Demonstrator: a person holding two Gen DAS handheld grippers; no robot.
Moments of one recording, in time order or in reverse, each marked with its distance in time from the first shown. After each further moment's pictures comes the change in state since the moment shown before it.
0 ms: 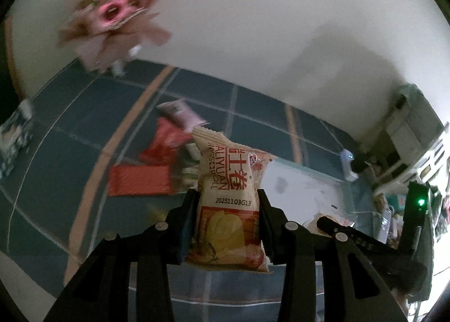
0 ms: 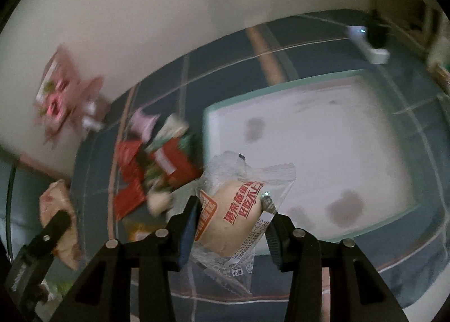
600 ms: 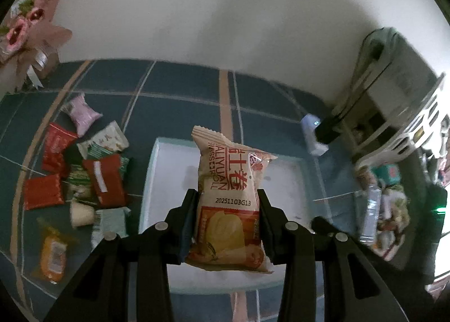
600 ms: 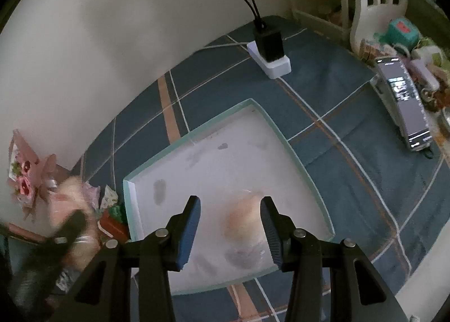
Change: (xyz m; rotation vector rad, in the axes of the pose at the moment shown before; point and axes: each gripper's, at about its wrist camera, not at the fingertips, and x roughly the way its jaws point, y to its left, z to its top) left arm 0.108 -0.151 -0.012 0.128 0.125 -0.059; right arm -0.034 -0.123 0.046 0.247 -0.109 -0.100
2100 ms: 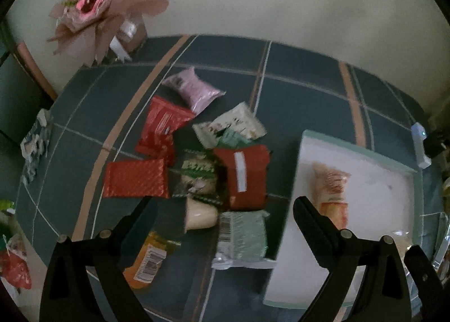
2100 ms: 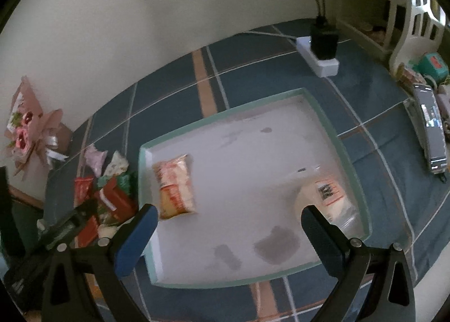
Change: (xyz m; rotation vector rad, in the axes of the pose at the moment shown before) left arm 0.007 0.111 0.003 -0.128 0.078 0.439; right arm 0.021 0.075 -0.036 -0.197 0.041 -0.023
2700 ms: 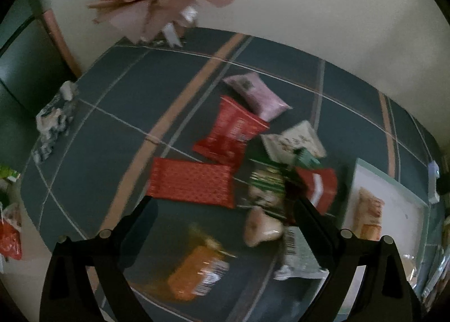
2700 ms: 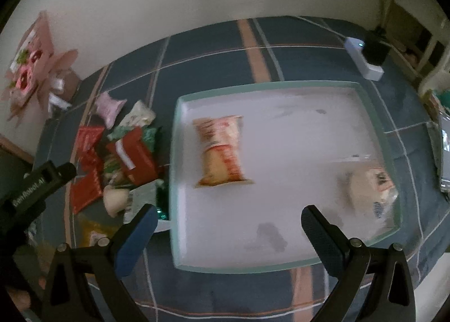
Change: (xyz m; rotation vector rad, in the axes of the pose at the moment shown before) left arm -0.002 0.089 0.012 -0.165 -0.007 0.041; right arm 0.031 0.085 -0.034 -0.197 0.100 -0.047
